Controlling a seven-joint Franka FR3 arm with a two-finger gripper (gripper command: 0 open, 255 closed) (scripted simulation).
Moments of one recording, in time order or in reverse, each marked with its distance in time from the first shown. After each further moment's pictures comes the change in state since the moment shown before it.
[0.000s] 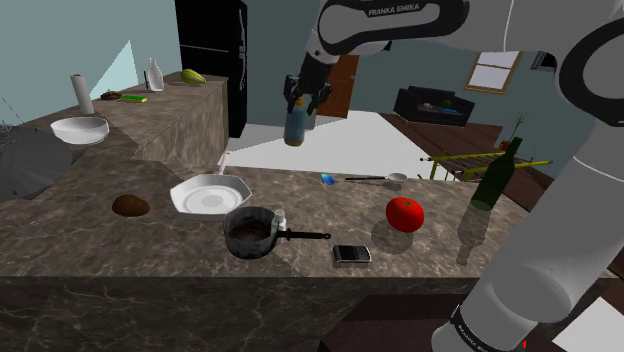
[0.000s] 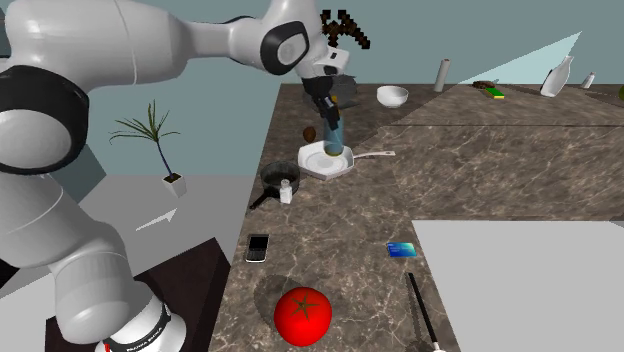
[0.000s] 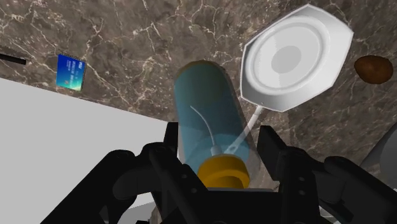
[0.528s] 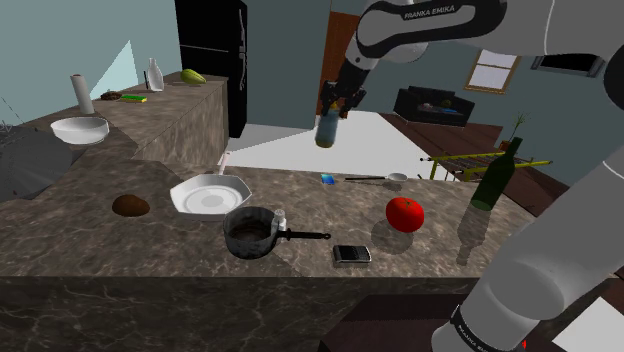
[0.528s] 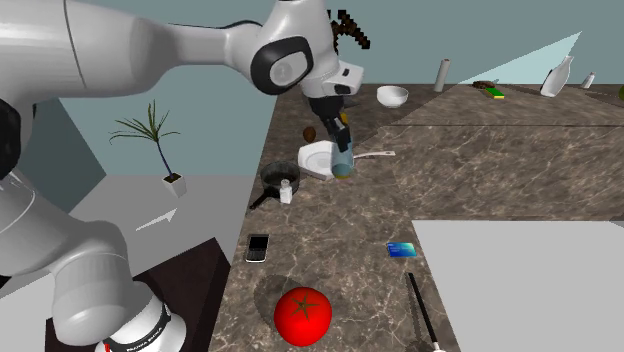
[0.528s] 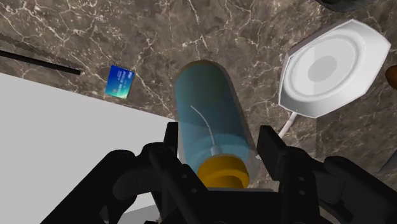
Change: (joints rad) arm -0.069 -0.158 -0.106 -0.182 0.061 0.022 -0.198
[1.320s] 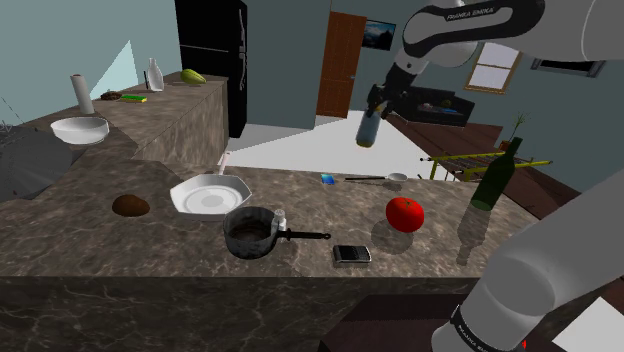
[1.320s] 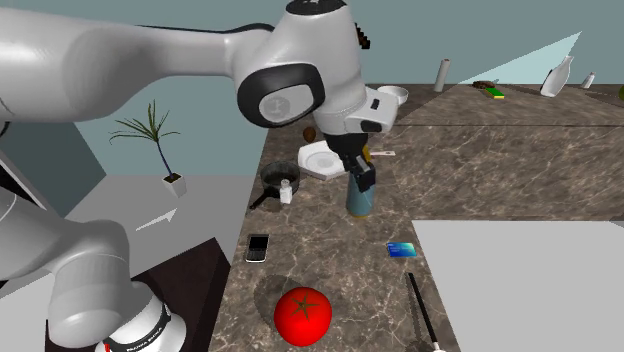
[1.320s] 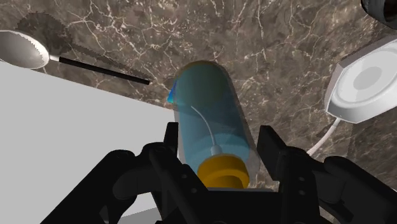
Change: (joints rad) arm -0.090 -0.111 -0.189 -0.090 0.036 -0.037 -0.291
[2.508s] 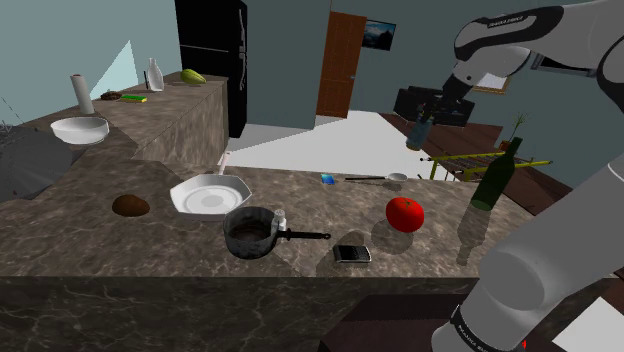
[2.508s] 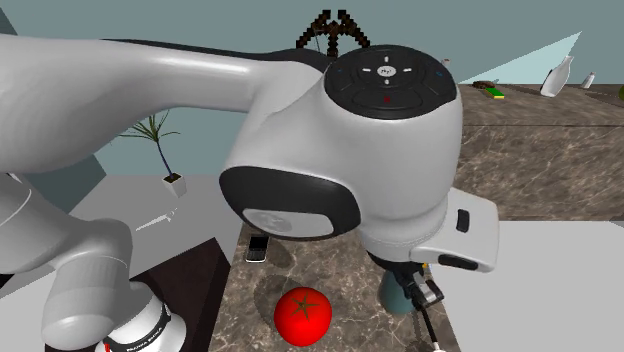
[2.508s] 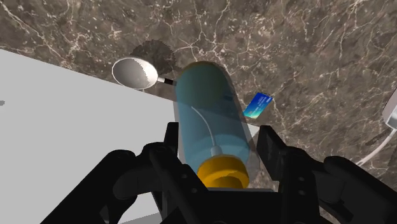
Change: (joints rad) arm -0.108 0.078 -0.316 0.097 0.070 -0.078 -0.445
